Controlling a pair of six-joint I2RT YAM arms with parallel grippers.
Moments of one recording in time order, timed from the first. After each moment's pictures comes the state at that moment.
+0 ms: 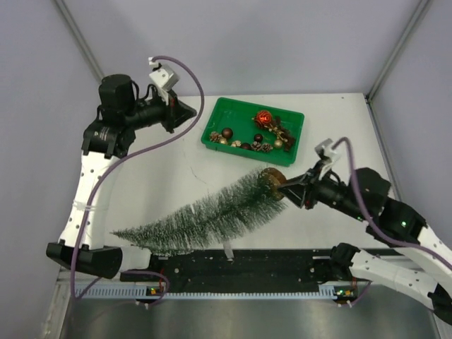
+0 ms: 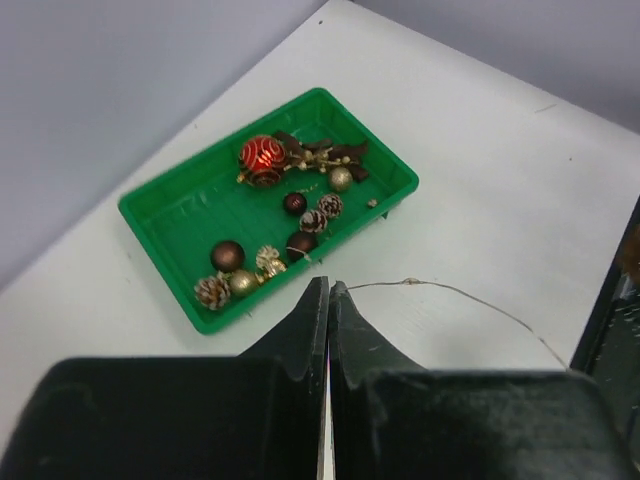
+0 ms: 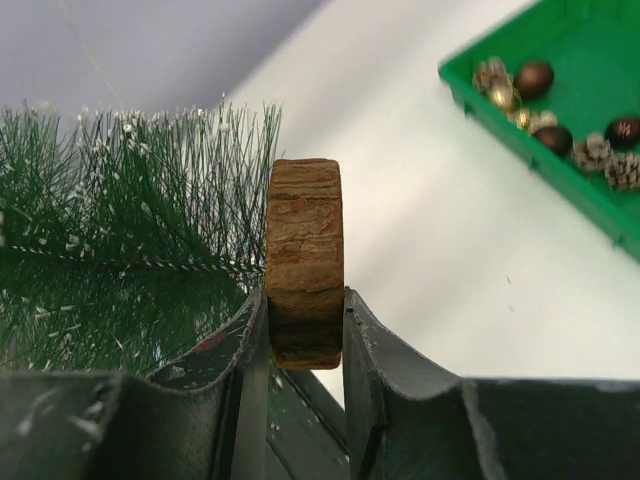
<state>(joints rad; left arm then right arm) -0.17 1.29 1.60 -0.62 0.75 0.12 0.91 0.58 1.00 -0.54 0.00 0.38</state>
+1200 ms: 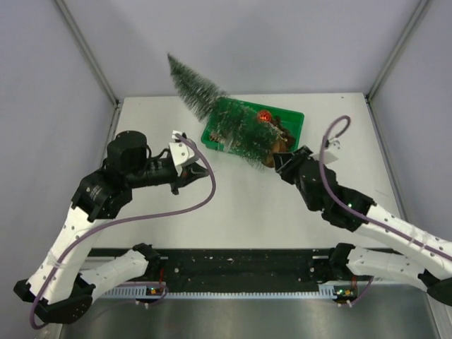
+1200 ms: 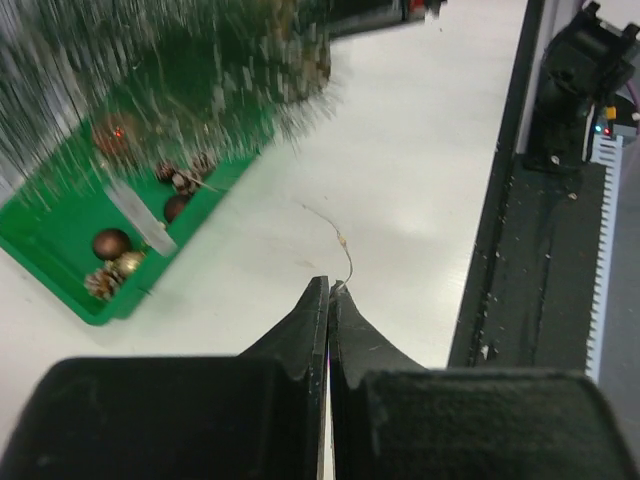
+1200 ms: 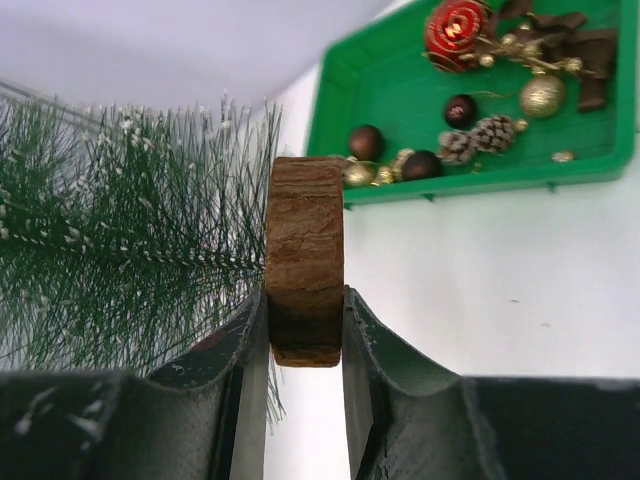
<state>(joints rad) -0.59 0.95 1.41 -0.82 0.59 0.36 0.98 0.95 0.95 -0.36 0.75 1.01</state>
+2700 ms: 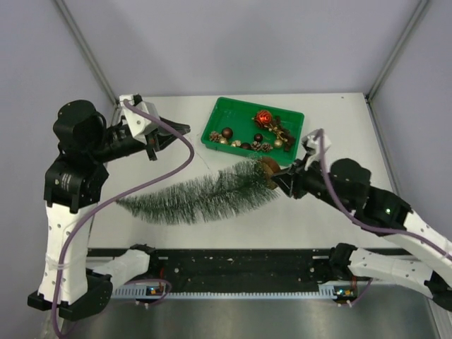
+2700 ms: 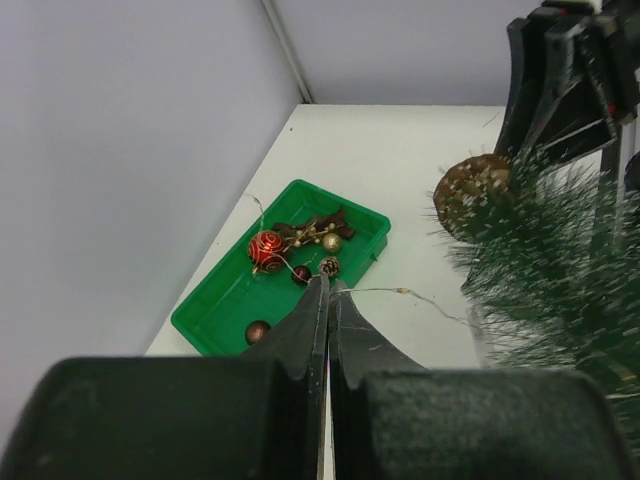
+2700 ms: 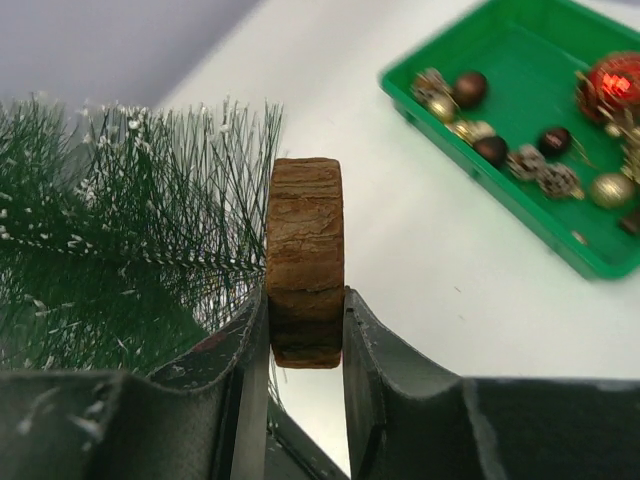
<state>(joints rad) -0.26 1.06 1.74 -0.75 0.87 0.36 0.96 0.73 1.07 -0.52 0.13 0.32</state>
